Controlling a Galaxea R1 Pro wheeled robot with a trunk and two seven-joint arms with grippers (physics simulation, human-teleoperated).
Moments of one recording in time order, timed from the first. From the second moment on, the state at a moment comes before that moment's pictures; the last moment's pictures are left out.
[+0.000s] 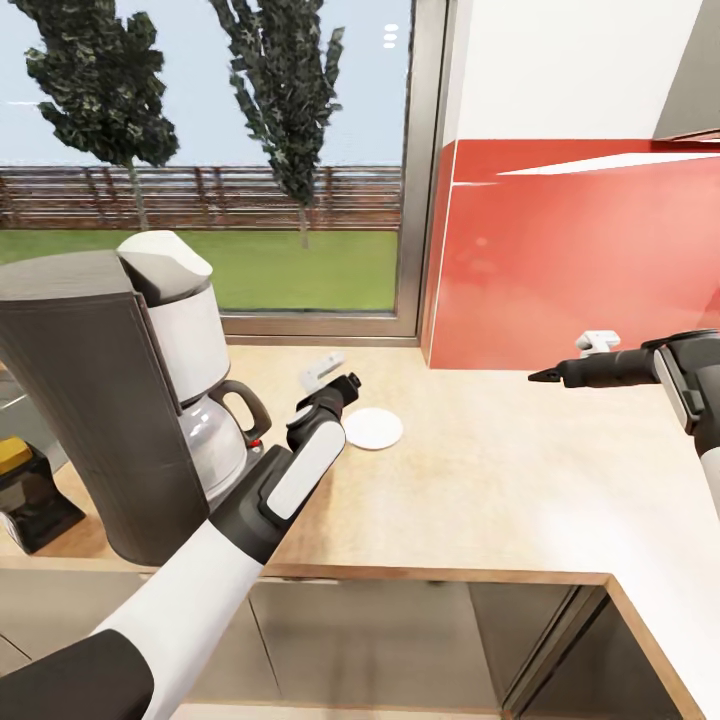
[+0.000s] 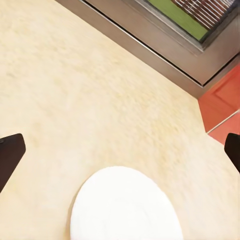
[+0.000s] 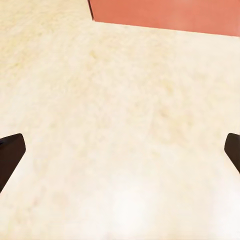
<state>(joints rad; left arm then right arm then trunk) -0.92 -0.17 -0.55 -1.18 0.91 0.17 0.87 -1.19 -0.48 0.05 -0.87 0.11 0.92 0.89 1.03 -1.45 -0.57</state>
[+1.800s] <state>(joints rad) -0.78 -0.17 -0.23 -1.05 0.88 0.34 0.38 -1.19 -0.48 0.05 -0.81 0.11 0.87 0.89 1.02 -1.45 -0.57</state>
